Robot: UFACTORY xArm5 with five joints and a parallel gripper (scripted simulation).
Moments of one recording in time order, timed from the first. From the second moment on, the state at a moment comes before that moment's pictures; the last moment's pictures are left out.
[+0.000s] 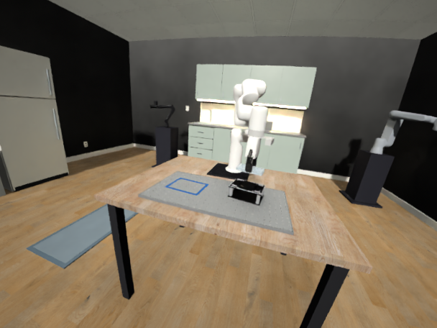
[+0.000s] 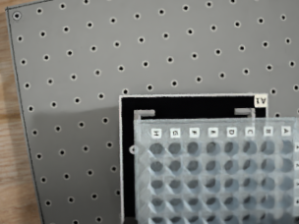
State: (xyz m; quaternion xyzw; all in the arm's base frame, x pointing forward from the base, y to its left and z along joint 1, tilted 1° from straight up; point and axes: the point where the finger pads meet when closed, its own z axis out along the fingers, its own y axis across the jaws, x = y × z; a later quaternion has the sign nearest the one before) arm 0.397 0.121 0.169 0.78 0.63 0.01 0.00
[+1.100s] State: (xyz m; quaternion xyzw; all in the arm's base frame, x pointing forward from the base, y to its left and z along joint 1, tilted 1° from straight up) arm 0.397 0.121 0.139 0.78 0.63 0.01 0.00
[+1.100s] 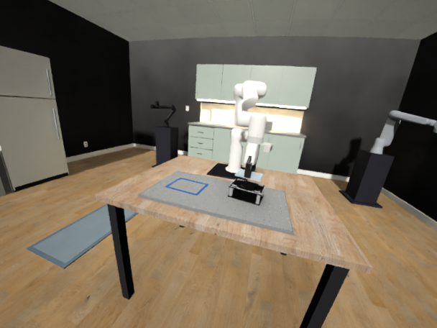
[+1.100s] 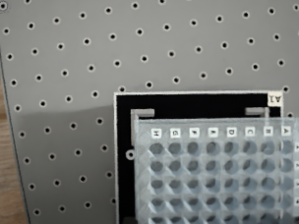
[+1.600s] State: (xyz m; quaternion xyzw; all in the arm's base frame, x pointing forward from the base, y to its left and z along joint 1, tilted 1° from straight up) arm 0.398 0.121 0.117 0.78 0.63 0.01 0.00
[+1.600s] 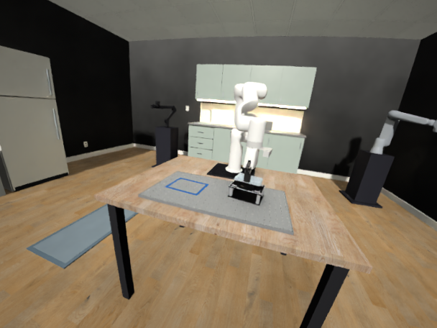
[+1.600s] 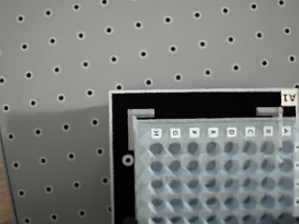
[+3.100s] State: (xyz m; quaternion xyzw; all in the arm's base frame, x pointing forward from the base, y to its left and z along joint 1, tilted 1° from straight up) arm 0.398 0.121 0.098 0.78 0.63 0.01 0.00
